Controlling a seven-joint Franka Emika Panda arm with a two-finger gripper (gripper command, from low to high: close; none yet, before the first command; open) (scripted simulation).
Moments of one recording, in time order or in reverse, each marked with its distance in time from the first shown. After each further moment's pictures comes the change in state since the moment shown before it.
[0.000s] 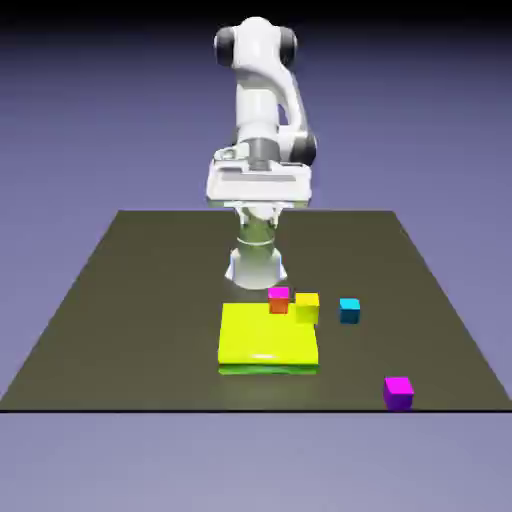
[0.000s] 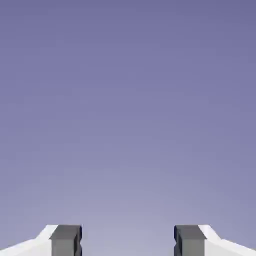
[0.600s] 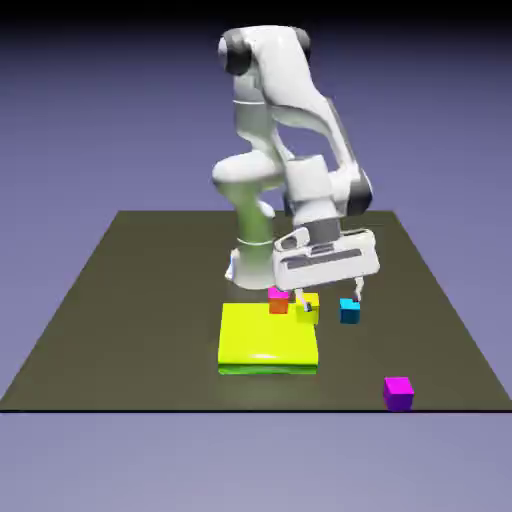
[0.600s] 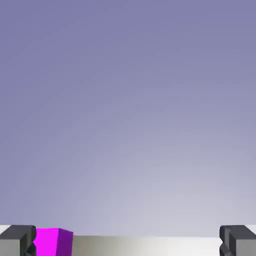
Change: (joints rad) arm 0.659 0.604 -0.316 0.286 0.410 0.017 0.020
